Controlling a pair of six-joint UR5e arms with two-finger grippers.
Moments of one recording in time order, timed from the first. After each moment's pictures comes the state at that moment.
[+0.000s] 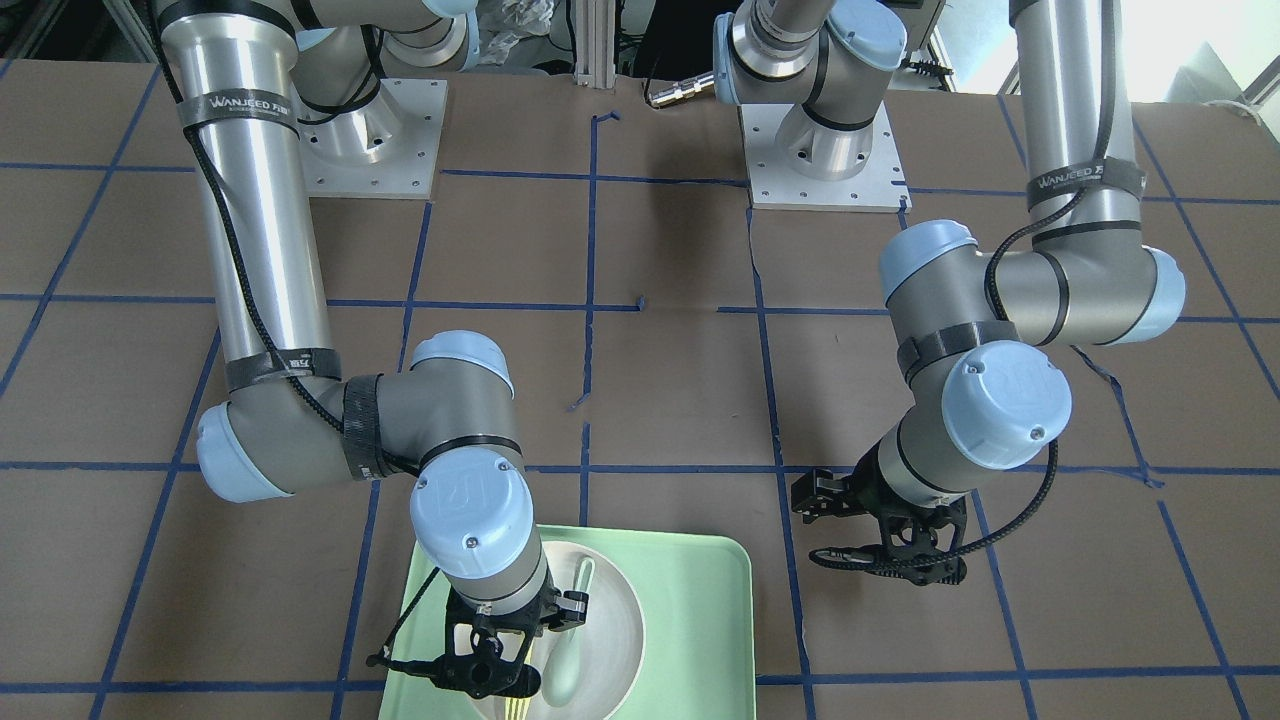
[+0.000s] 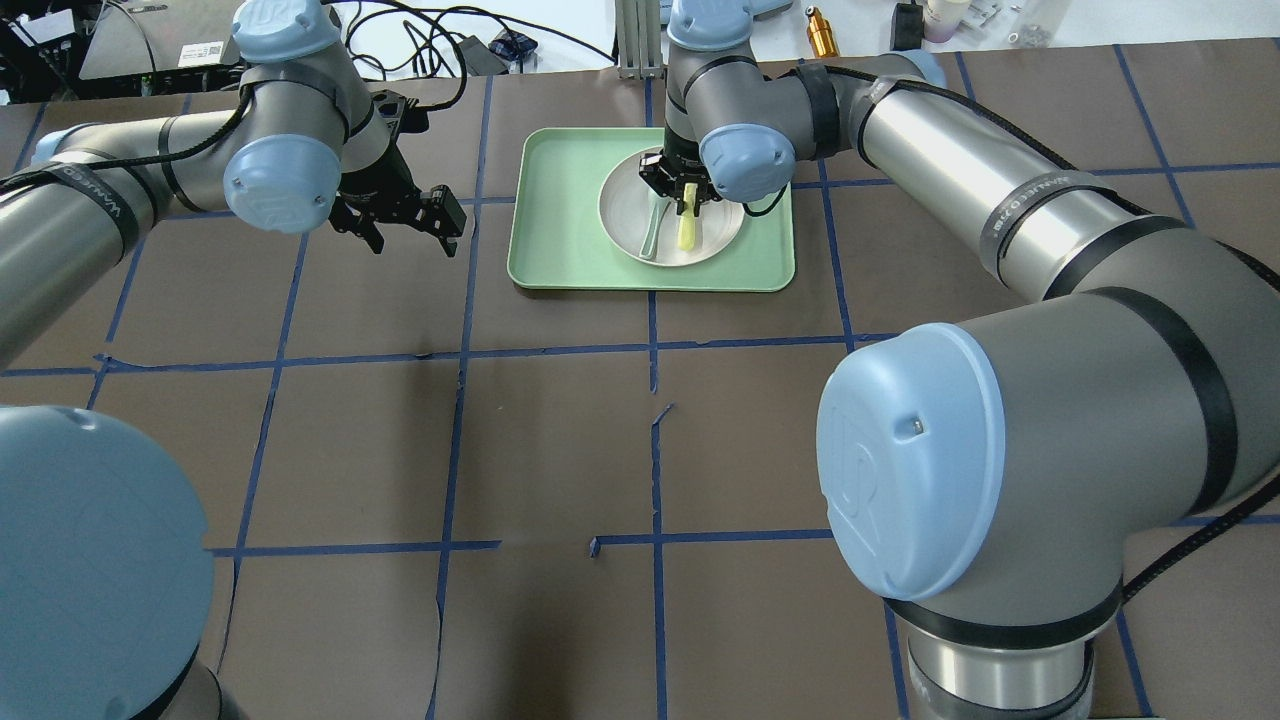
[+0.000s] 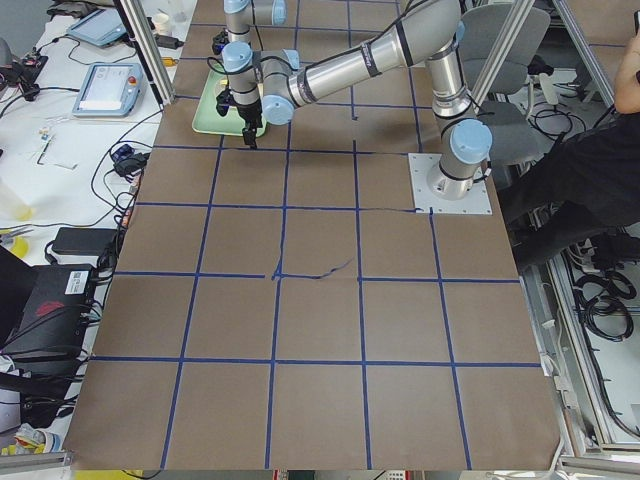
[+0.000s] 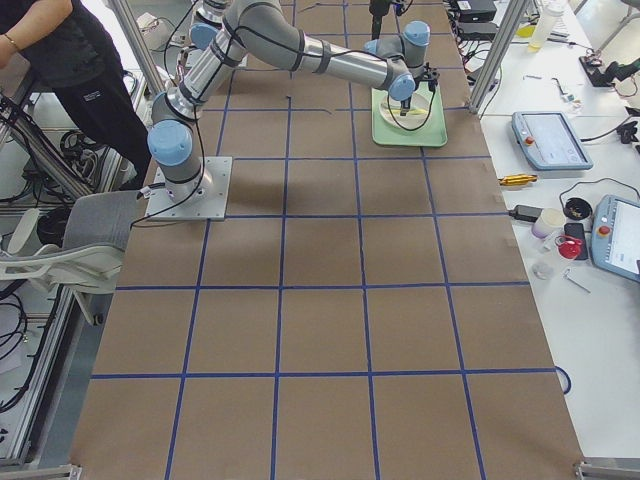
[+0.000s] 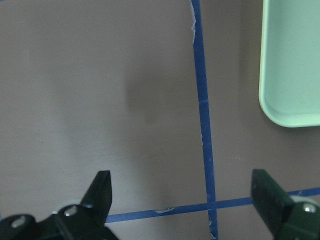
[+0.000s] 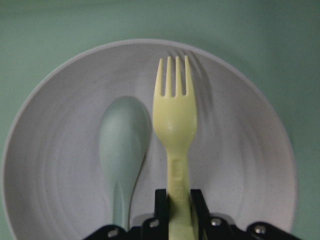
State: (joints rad) left arm -1.50 -2.06 -1.55 -1.14 1.55 0.17; right arm 1.80 -0.78 1.17 -2.08 -1.54 0.36
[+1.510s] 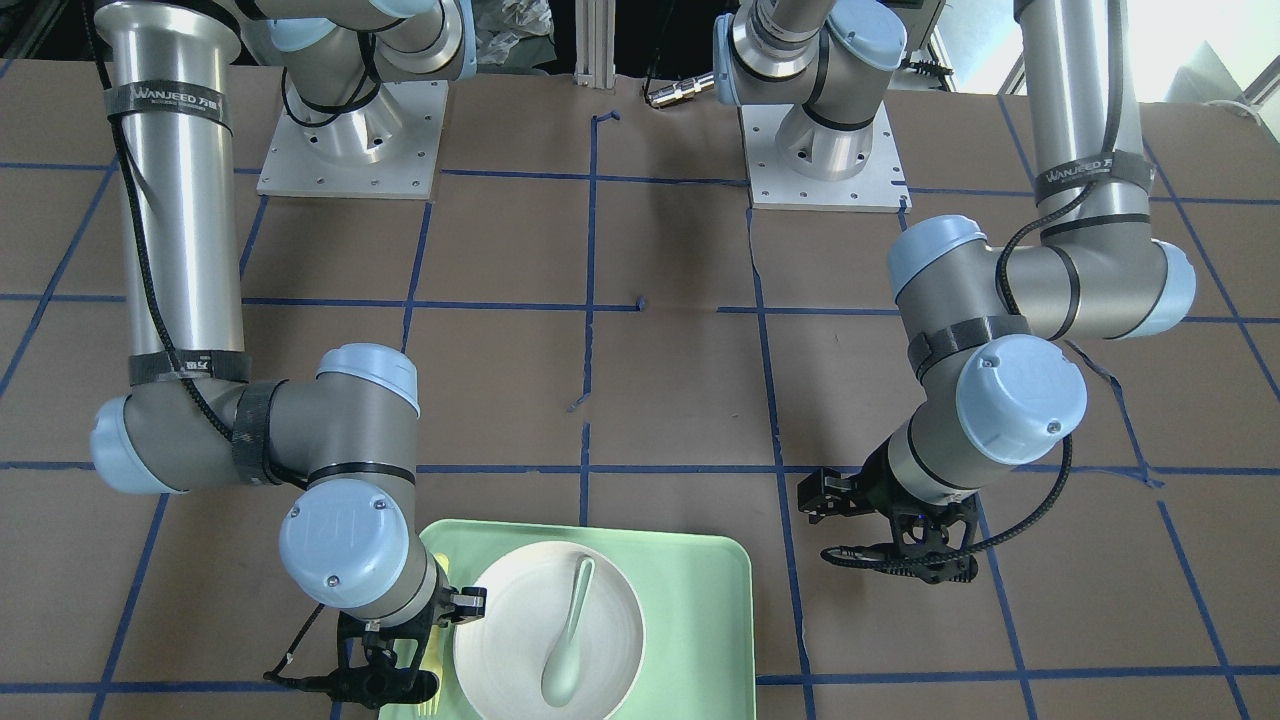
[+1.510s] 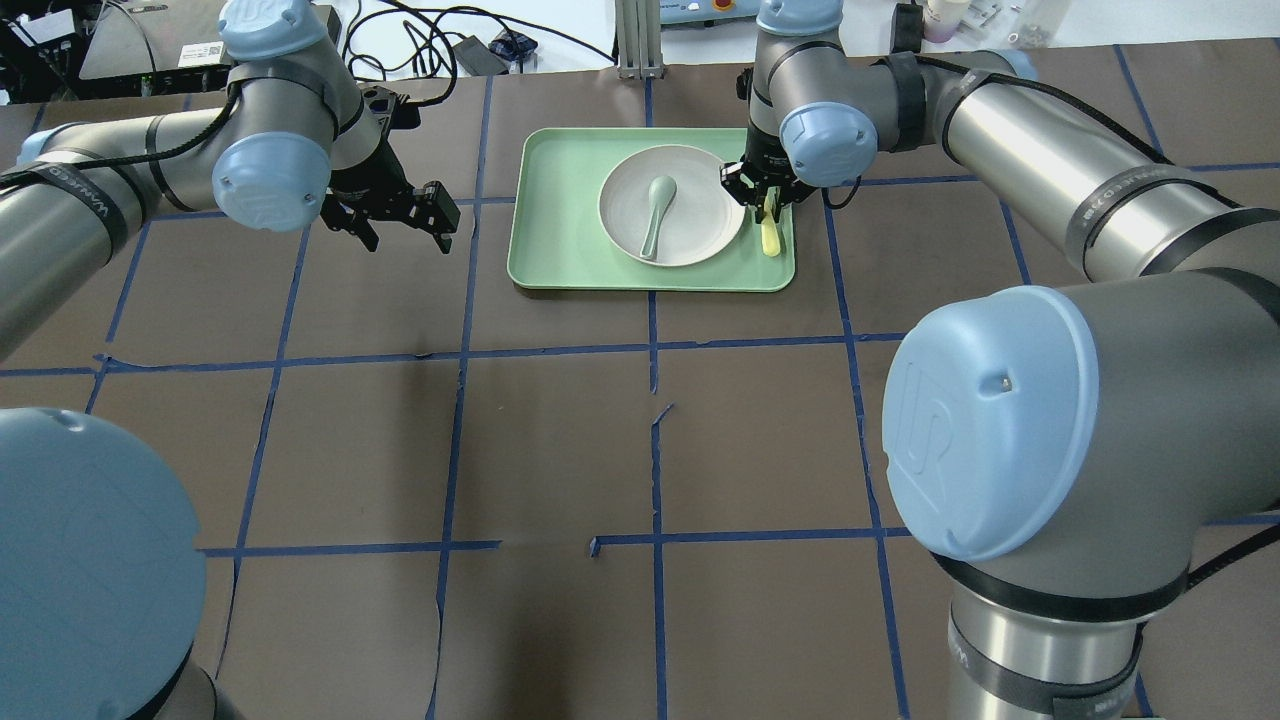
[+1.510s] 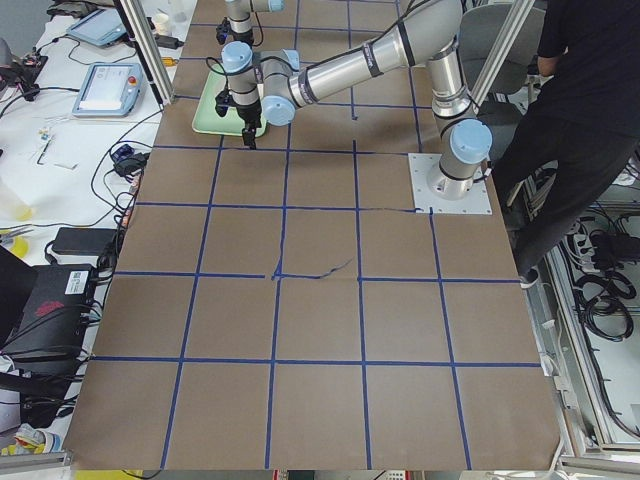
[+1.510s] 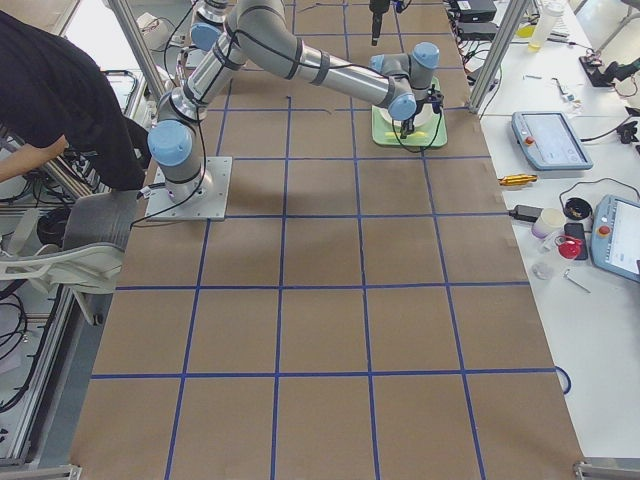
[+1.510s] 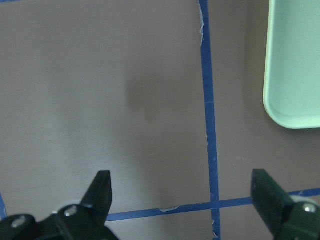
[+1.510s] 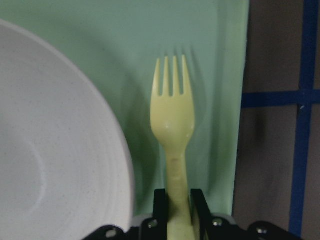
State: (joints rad) left arm -1.50 -2.05 -1.55 -1.14 1.54 0.17; right arm 1.68 -0.80 1.25 -2.02 -1.58 0.14
